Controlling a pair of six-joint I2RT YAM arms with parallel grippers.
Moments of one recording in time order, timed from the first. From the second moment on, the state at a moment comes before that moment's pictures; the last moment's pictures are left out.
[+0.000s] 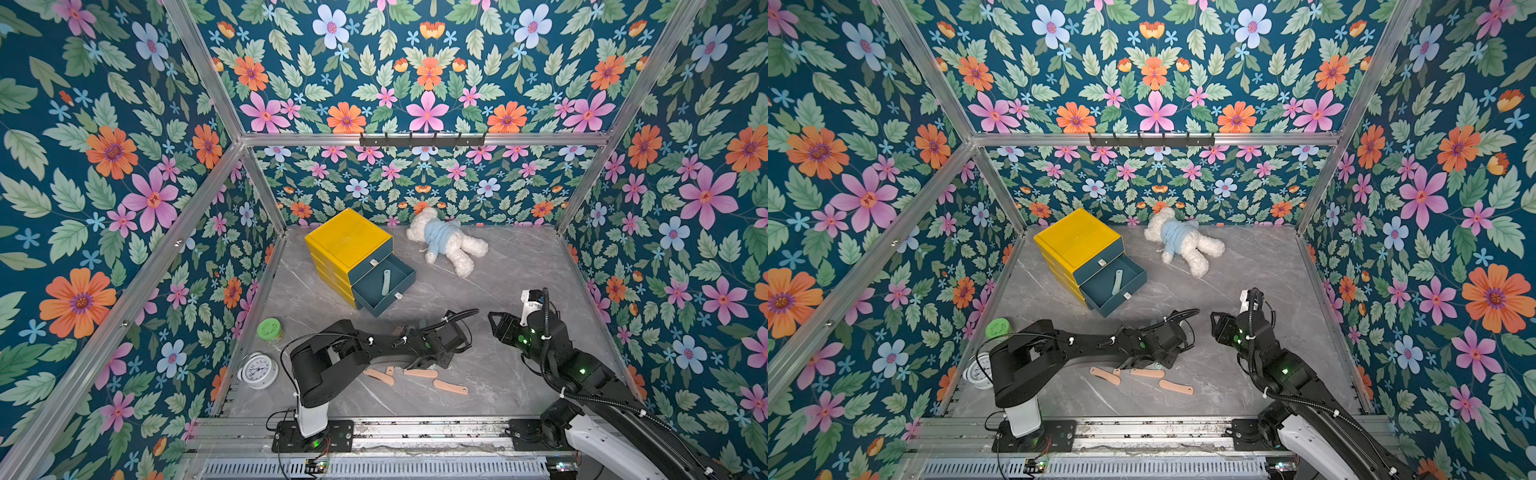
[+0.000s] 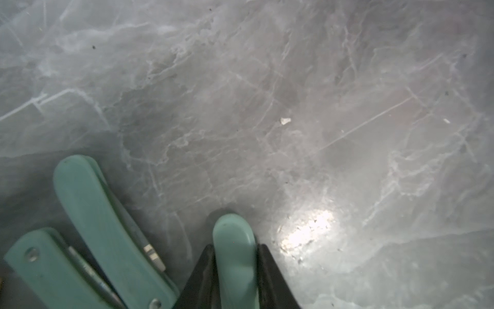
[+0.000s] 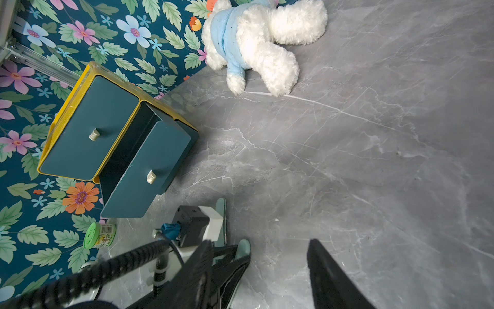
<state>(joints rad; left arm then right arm) -1.16 1.84 1.00 -0.24 -0.24 -0.50 0.56 0.67 0.54 -0.40 0.13 0.79</state>
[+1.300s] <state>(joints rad) -0.78 1.64 1.41 -0.48 -0.60 -0.28 0.56 0.67 0.55 -0.39 0.11 0.82</state>
